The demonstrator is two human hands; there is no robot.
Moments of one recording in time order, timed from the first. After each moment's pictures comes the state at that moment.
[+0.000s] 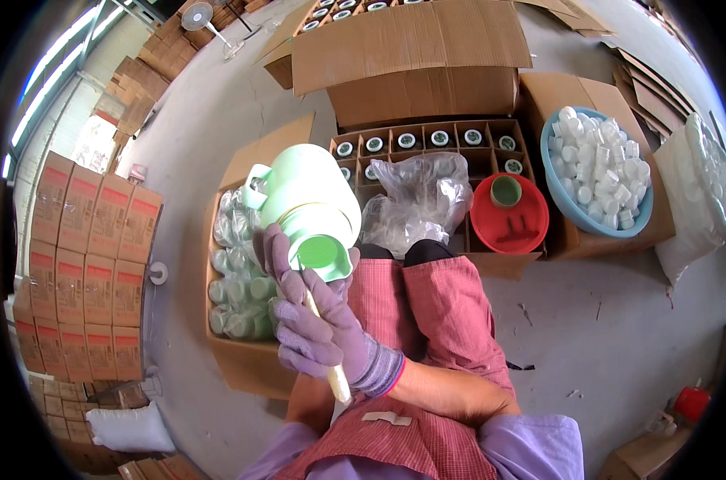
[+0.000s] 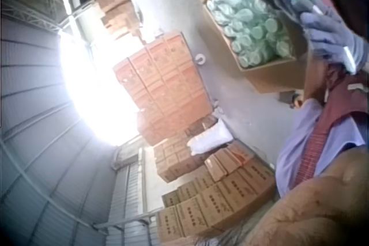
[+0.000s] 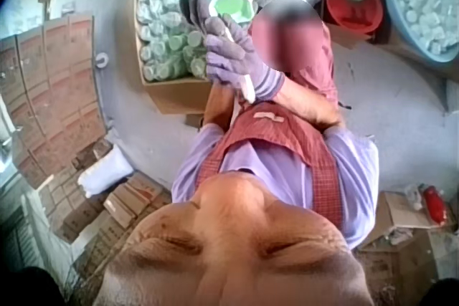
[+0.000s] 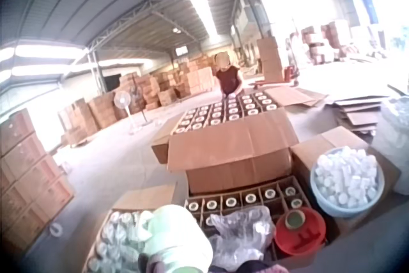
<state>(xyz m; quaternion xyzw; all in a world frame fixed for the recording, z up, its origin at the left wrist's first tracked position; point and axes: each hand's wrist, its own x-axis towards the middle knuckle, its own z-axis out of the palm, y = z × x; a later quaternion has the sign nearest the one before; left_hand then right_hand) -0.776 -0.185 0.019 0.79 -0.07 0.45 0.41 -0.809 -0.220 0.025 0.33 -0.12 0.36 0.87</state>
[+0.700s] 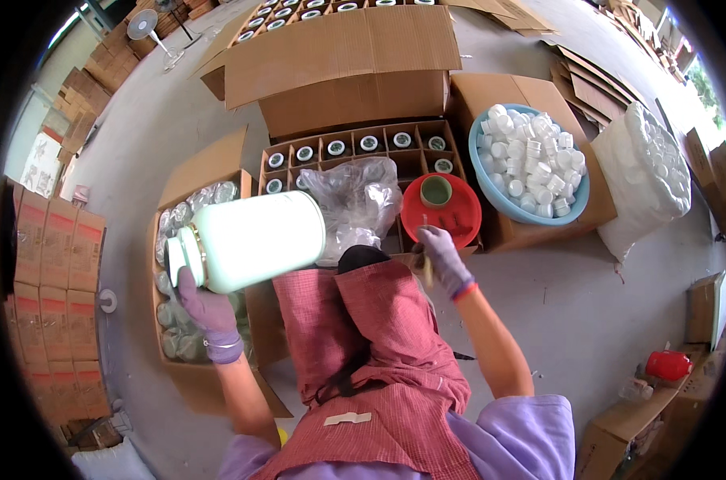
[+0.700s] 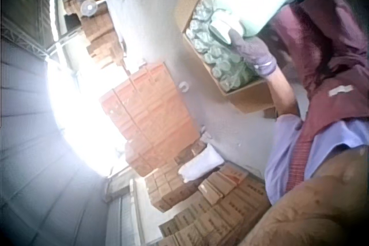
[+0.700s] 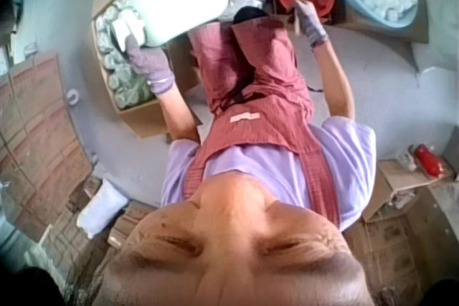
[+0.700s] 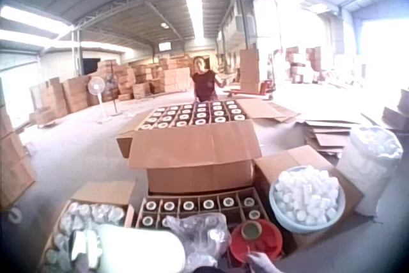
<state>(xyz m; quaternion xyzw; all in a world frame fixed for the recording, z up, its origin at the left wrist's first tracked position) -0.742 -0.083 -0.011 0.52 0.00 0.23 0.82 -0.739 -0.446 -0.153 -0.60 0.25 0.12 0.75</state>
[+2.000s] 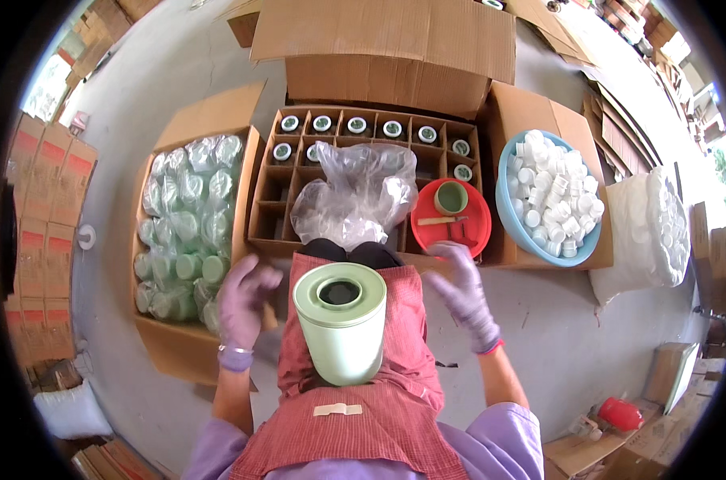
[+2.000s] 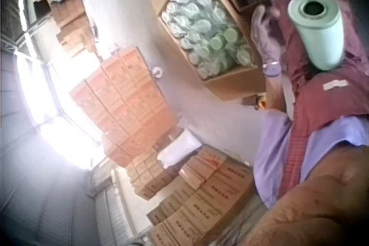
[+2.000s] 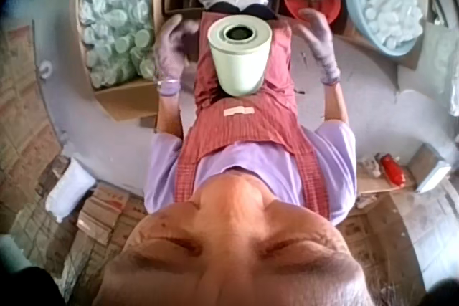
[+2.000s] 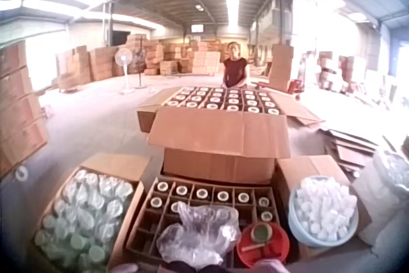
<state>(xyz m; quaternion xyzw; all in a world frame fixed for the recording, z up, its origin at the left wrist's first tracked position) -0.786 -0.081 -0.082 0.57 -0.06 -0.02 0.82 -0.772 -0.454 -0.090 -0.78 -0.01 0.05 0.62</state>
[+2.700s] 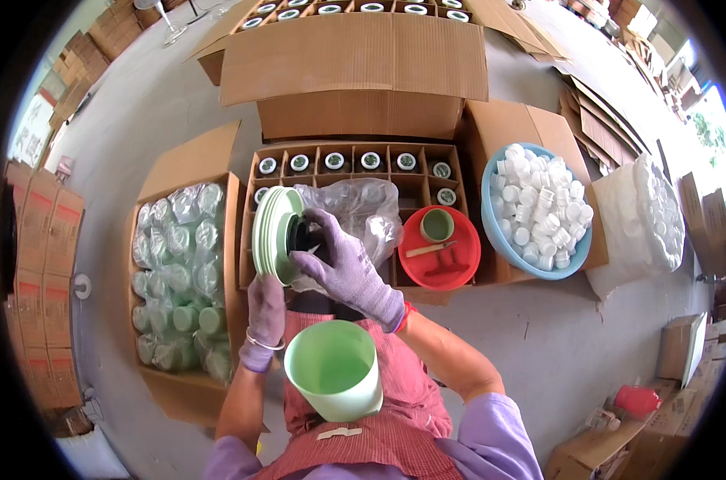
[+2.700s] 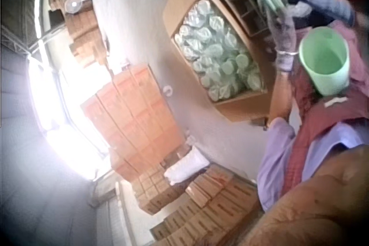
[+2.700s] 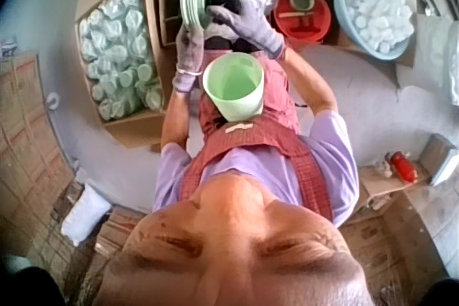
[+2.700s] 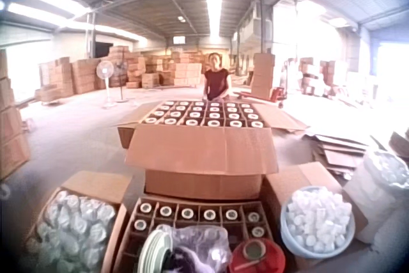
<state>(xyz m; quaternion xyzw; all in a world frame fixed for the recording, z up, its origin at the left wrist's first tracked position) -0.686 -0.141 -0.077 0.77 -0.05 -0.08 0.63 -0.652 -0.324 -0.044 -0.72 -0.11 0.03 0.69</state>
